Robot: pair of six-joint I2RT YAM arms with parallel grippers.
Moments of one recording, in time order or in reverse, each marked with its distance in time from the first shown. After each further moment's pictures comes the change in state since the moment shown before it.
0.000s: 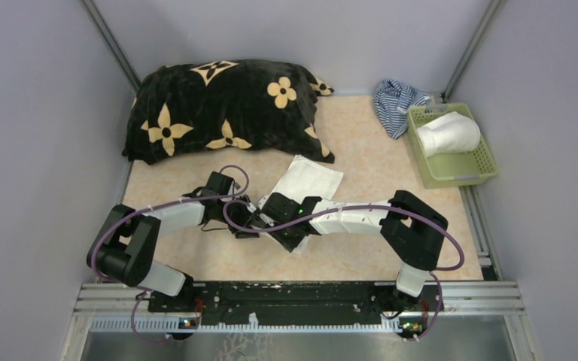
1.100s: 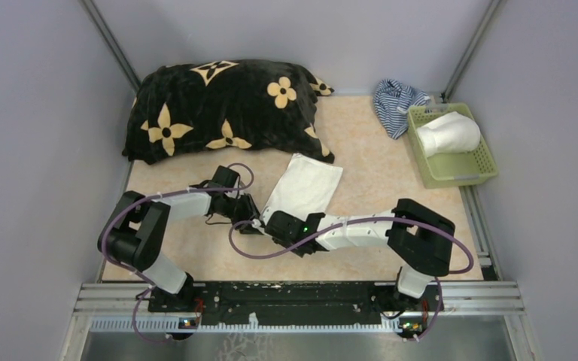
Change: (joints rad) left arm 0.000 0.124 0.098 -0.064 0.017 0.013; right arm 0.087 -0.063 -0.148 0.068 0.281 -0.085
